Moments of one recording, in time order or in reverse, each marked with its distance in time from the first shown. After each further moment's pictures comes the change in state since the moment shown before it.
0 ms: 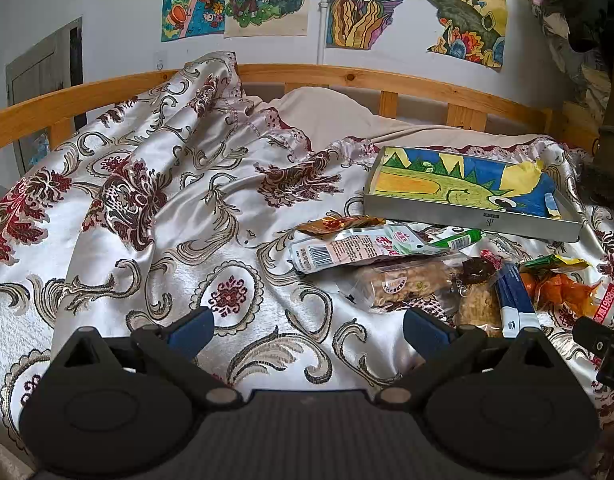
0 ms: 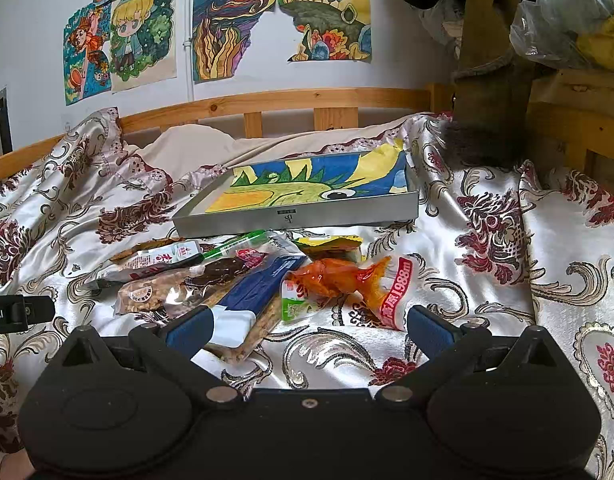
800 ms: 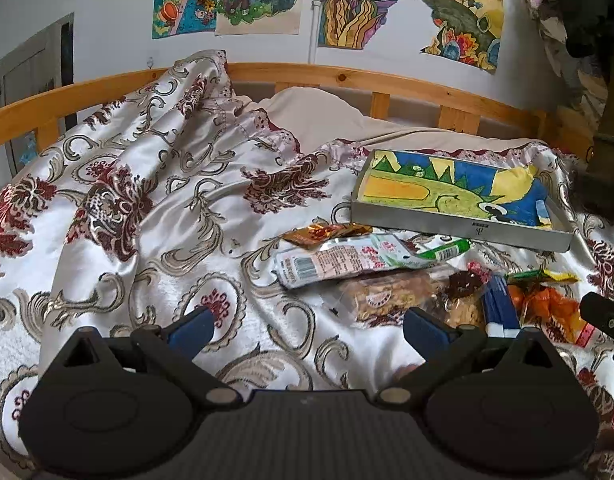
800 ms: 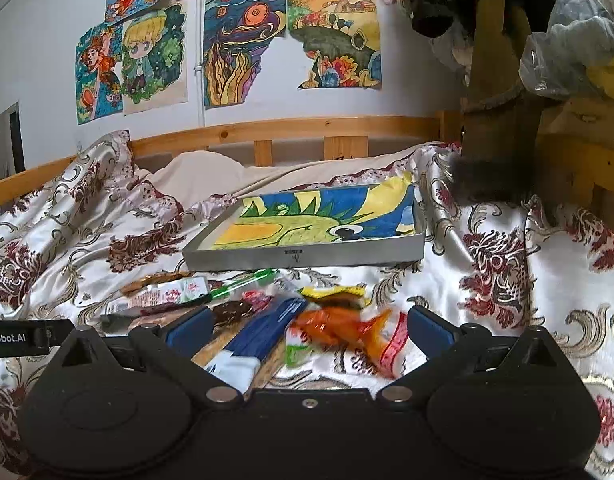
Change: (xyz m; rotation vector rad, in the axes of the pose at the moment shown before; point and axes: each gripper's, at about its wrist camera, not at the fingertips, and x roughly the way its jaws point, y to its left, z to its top) left arm 0.005 -0.006 0.017 -0.006 0.013 -0.034; right arm -0.005 -0.008 0.031 -0.011 -0.059 0.038
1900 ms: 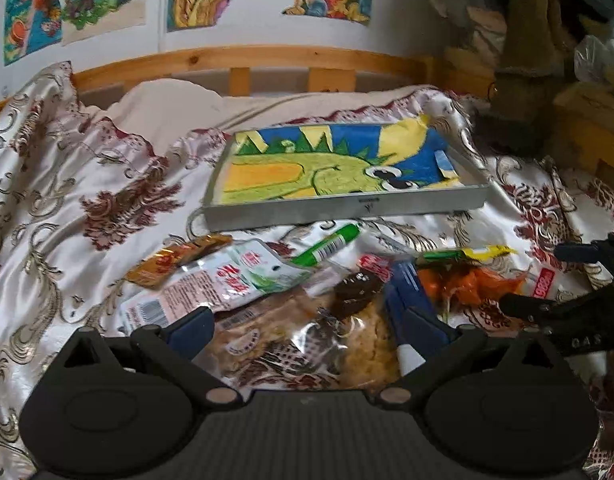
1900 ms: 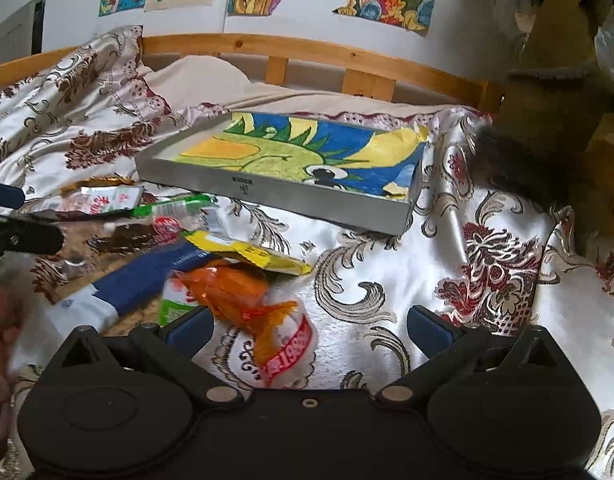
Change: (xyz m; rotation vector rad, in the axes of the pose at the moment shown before) left arm 0.070 -0.069 0.021 0.247 0.077 -0.305; right arm 0.091 -0.061 0.003 -0.262 0.212 0.027
